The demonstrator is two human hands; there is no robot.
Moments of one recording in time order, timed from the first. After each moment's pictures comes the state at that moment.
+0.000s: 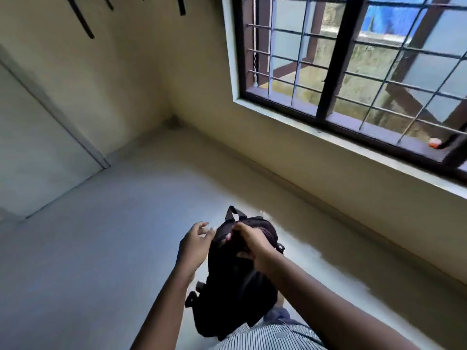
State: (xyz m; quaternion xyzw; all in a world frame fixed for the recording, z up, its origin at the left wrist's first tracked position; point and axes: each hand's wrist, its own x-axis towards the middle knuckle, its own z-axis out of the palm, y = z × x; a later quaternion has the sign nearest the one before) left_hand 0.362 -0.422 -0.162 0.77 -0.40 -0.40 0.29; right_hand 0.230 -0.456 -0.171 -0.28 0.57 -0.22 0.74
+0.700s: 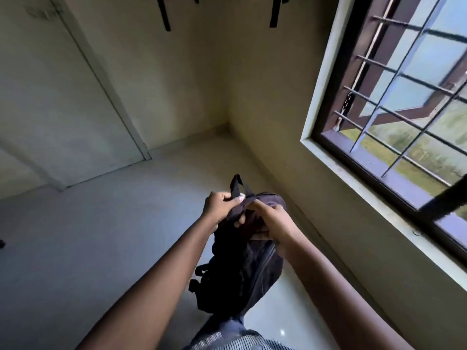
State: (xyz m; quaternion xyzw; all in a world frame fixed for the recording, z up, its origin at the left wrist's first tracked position) left_hand 0.486 -0.782 -0.163 0.79 -0.30 -0.39 0.37; right_hand 0.341 -0.791 -0.110 -0.52 0.45 -0.15 0.71
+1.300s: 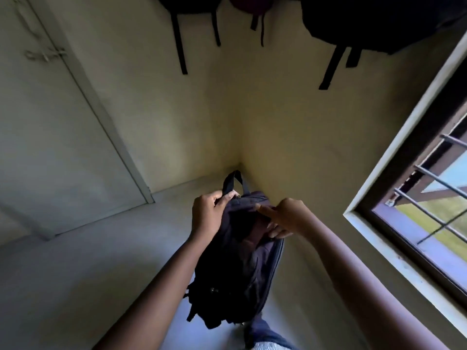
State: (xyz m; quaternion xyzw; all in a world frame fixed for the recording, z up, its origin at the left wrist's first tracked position) left_hand 0.725 -0.986 -0.119 0.77 -0.44 -0.11 0.45; right_hand 0.566 -1.069 -0.082 -0.71 0.53 0.03 0.46
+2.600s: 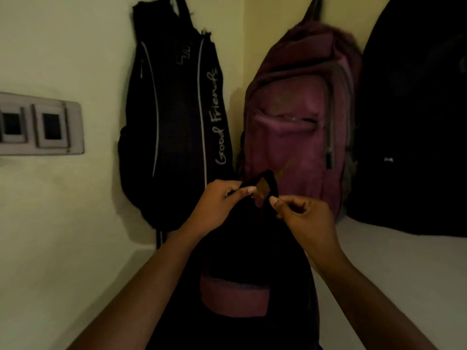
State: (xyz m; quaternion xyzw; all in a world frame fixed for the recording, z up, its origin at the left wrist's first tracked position) left_hand 1.164 -1.502 0.188 0.38 -0.77 -0.09 0.51; right_hand 0.991 -1.481 0.163 -0.63 0.37 -0.64 0.25
